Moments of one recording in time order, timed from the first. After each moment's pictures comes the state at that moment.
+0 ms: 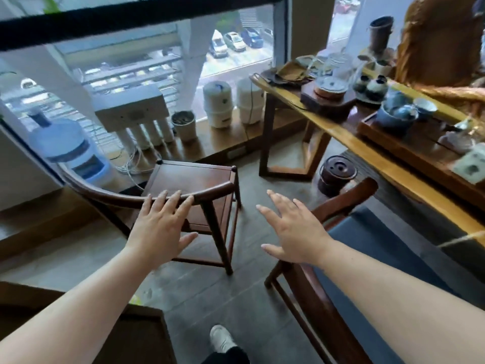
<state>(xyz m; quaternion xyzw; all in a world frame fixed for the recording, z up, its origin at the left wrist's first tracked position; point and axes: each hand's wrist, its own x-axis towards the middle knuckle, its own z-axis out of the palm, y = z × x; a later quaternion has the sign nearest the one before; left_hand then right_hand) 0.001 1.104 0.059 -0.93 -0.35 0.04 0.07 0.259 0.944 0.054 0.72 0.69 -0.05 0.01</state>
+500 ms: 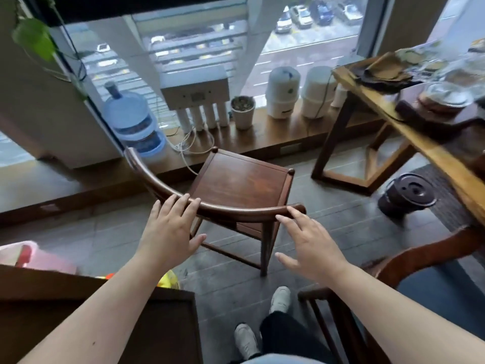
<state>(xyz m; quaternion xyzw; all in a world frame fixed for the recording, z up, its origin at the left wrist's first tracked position) -0.077 1.190 0.048 -0.88 -0.48 0.04 0.00 0.210 1.074 0.015 0.69 0.70 -0.17 -0.07</state>
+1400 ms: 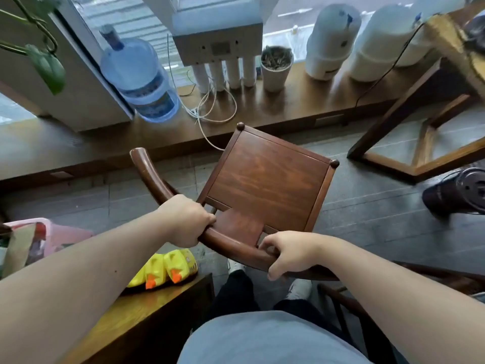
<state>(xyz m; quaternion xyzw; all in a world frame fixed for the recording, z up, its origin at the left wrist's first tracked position) -0.091 1.394 -0.004 -0.89 -0.25 0.37 -0.09 0.144 1.295 -0.016 0.51 0.62 -0.56 0.18</state>
